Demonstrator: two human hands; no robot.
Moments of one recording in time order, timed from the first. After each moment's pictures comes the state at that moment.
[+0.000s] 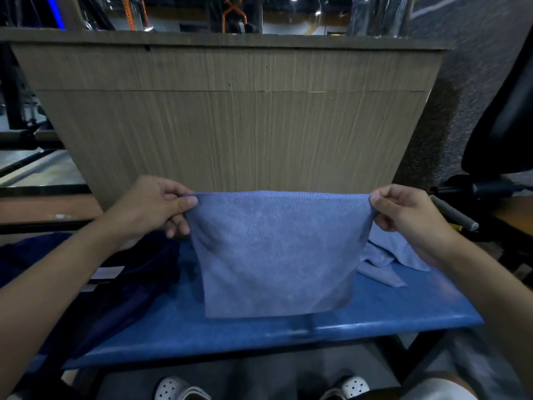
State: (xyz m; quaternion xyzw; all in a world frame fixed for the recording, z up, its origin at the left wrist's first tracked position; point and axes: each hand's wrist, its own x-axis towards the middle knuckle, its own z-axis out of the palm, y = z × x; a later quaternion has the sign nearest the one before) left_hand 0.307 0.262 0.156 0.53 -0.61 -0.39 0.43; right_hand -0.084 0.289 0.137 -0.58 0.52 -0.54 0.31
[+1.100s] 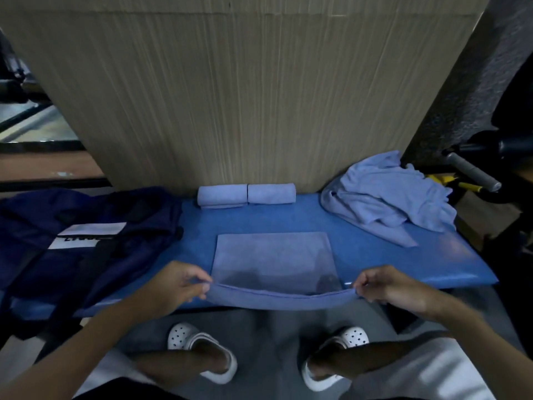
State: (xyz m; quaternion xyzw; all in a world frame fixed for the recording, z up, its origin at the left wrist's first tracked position) left_hand 0.329 0.312 -0.041 0.57 -0.69 -0.40 0.20; right_hand -0.100 0.328 -0.035 -0.62 0.59 -0.17 0.49
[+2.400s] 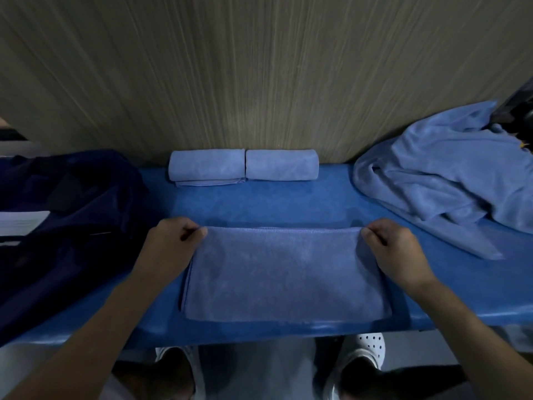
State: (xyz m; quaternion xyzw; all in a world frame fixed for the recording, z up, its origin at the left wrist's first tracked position) left_hand 0.303 0.162 -0.127 0.70 -0.62 -0.23 0.26; right_hand -0.069 0.173 -0.140 -0.60 0.72 -0.28 0.20
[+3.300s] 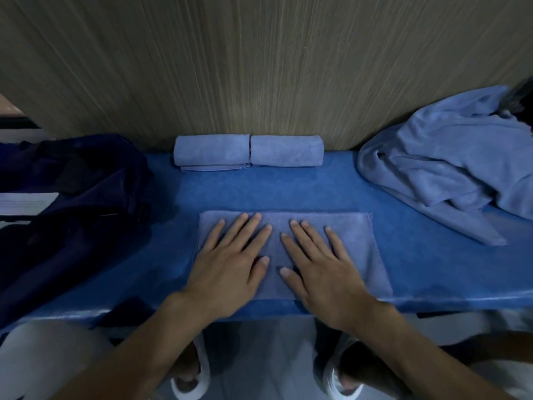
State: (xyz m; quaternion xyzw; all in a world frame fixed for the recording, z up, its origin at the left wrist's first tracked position) left_hand 0.242 0.215 -0.154 0.55 -0.84 -0.04 0.04; right_hand 0.034 0.229 -0.157 -0.84 0.54 -0.04 -0.01
